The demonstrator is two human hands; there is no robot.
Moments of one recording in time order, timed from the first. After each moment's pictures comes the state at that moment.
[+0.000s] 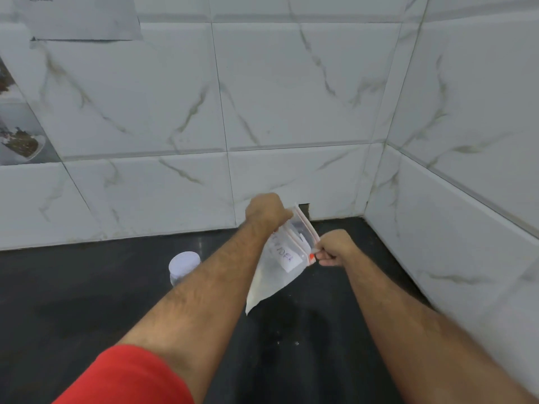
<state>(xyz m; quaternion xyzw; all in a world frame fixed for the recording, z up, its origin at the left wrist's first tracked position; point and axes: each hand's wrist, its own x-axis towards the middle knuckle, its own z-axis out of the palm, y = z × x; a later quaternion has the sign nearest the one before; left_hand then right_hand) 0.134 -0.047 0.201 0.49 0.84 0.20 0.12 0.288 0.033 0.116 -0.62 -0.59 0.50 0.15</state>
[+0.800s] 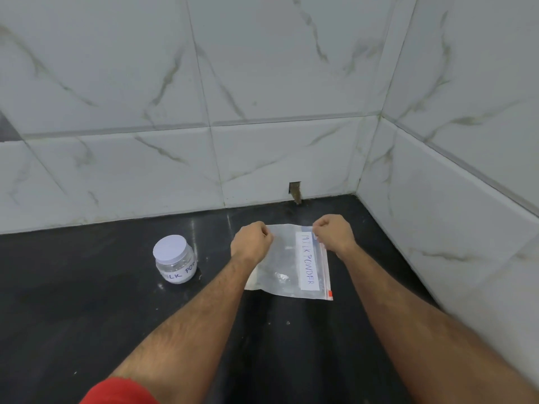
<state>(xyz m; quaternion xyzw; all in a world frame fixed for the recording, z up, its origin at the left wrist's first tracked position) 0.131 -0.074 0.075 0.46 0.84 0.26 0.15 0.305 0.035 0.083 -0.58 -0.71 0.35 0.21</state>
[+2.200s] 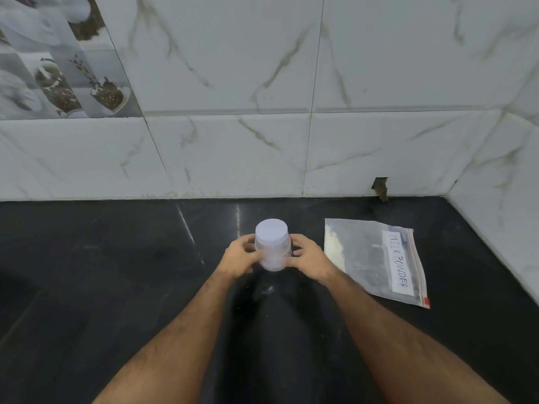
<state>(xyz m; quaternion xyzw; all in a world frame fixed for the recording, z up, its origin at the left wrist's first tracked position) -0.056 -0.239 0.035 0.31 0.76 0.44 0.36 0.101 -0.104 0.007 -0.36 -0.75 0.54 0.12</state>
